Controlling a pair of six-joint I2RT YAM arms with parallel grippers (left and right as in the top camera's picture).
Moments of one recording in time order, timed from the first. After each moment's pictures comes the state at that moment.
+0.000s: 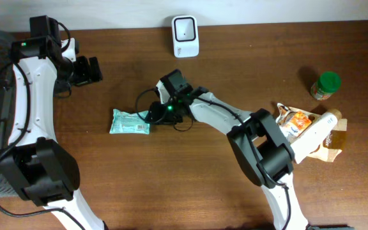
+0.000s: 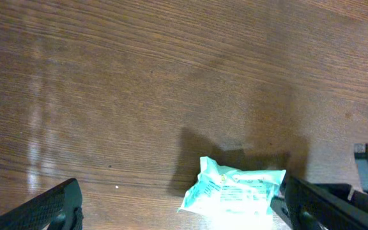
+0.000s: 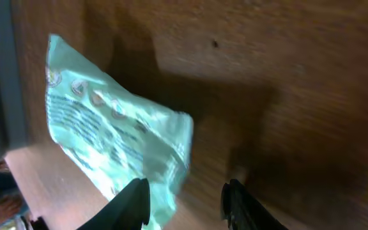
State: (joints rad) left arm 0.16 2.00 1.94 -1.21 0.13 -0.08; right arm 0.61 2.28 1.61 -0.37 -0.57 0.57
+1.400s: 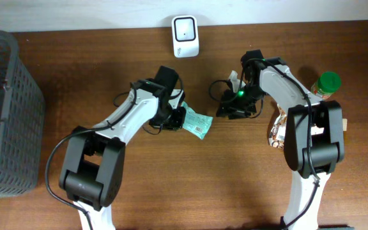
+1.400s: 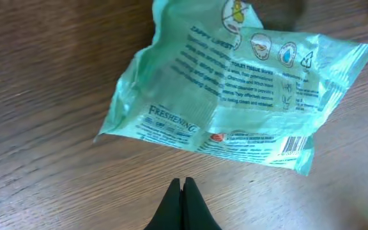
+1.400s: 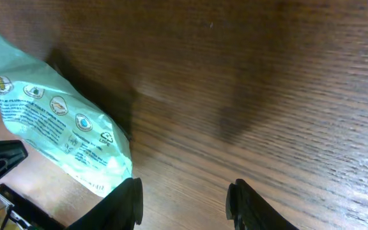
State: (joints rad) left arm -0.43 2.00 1.44 -0.86 0.26 -0.20; right arm 0.14 2.17 1.61 -1.06 -0.50 0.11
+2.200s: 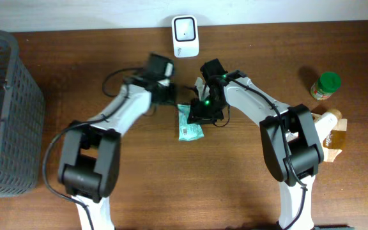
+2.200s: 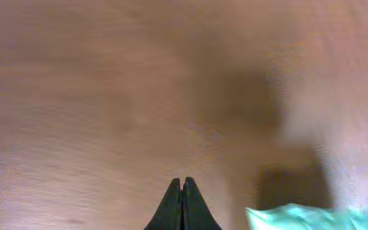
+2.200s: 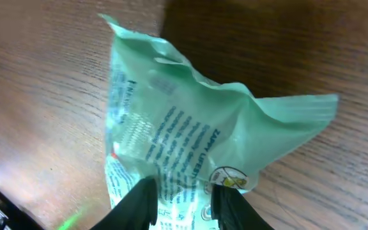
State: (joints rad) left arm -0.34 2.05 1.47 -0.51 0.04 -0.22; right arm 0.39 2.17 1.56 -0.83 -0.50 0.29
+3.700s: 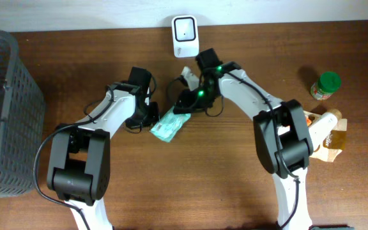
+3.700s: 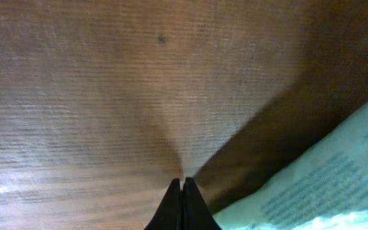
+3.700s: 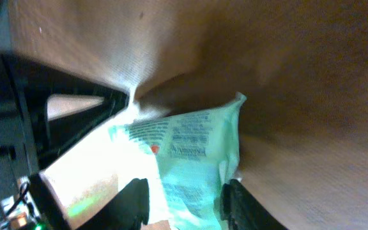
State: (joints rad) left arm -0.26 2.00 1.34 -0.75 0.08 -0.36; right arm 0.41 2.26 1.74 -0.82 -0.69 0.09
